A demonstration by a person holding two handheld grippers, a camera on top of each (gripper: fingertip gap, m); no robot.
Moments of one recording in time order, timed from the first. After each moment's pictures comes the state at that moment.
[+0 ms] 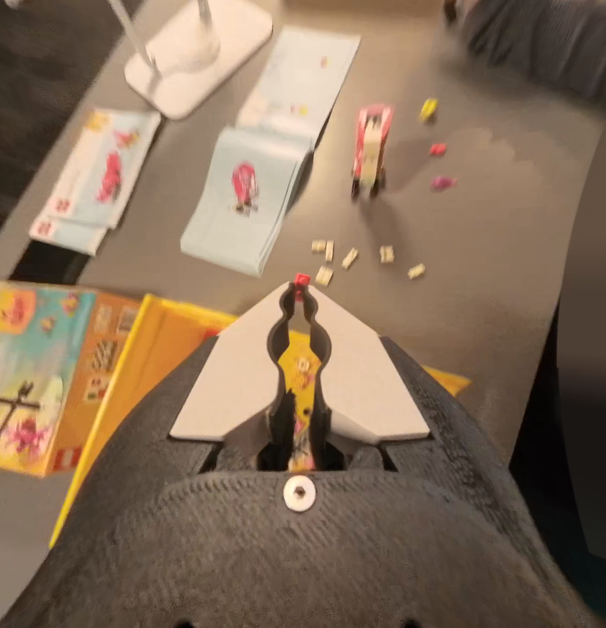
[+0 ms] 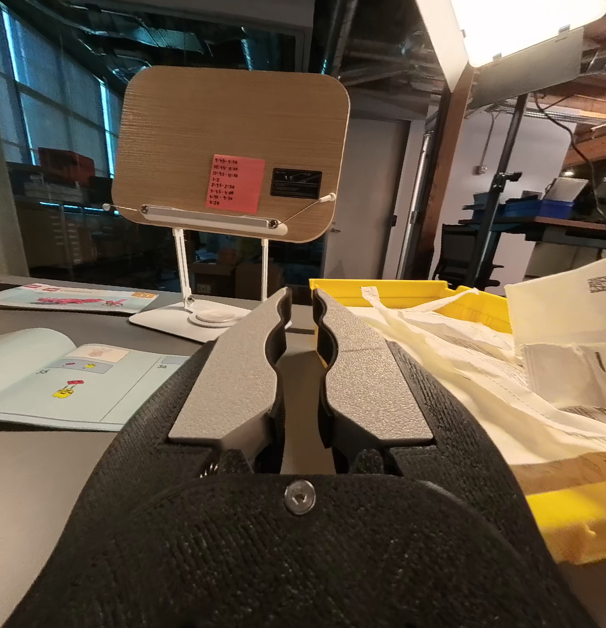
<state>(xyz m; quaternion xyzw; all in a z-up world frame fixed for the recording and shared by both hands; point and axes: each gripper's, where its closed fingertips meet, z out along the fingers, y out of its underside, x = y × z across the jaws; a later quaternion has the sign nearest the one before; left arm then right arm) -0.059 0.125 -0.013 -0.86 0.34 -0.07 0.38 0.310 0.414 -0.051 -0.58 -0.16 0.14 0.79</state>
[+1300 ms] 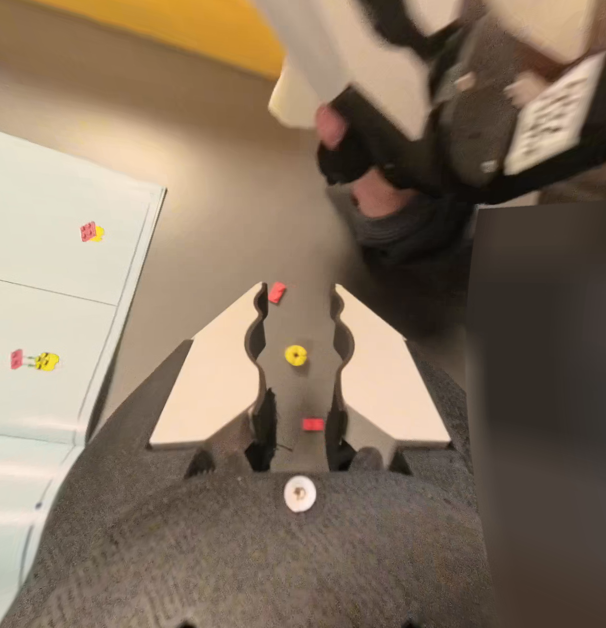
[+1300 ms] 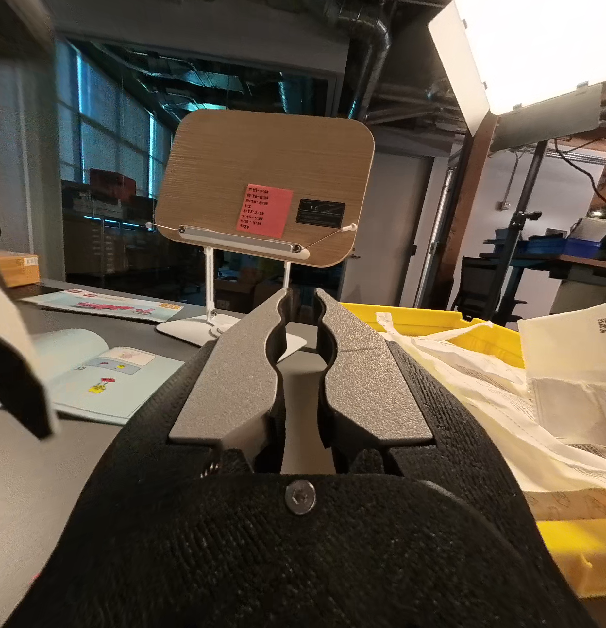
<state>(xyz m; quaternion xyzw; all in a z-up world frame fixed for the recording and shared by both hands) 0.262 0.284 -0.119 -0.87 0.36 -0.22 0.25 0.304 0.394 -0.037 -0.53 -0.20 0.16 0.80</state>
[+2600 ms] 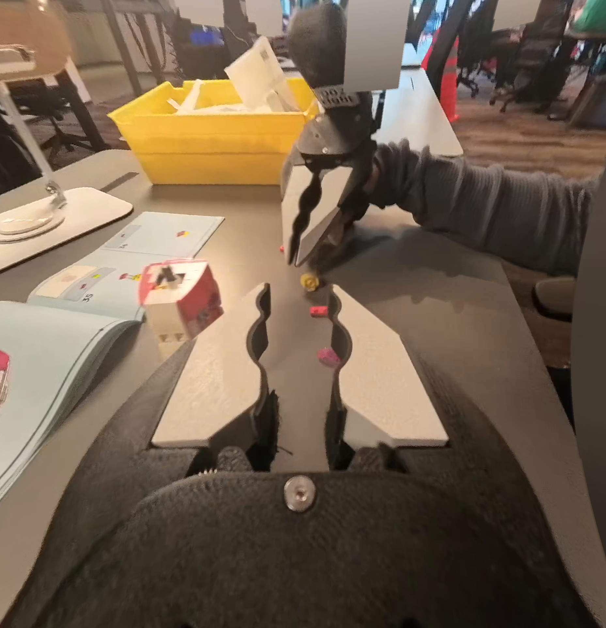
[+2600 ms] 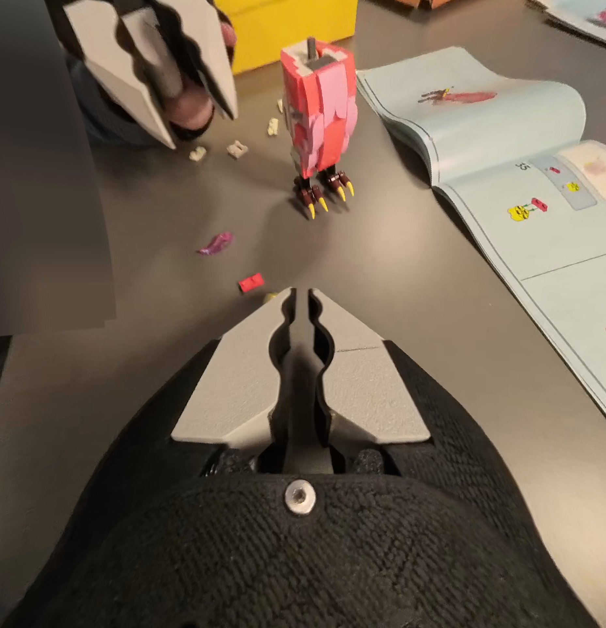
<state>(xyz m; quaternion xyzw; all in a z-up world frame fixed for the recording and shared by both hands) 0.155 0.179 -0.106 -0.71 0.35 -0.25 0.56 0.204 0.239 -0.157 -0.56 -0.66 0.42 0.28</state>
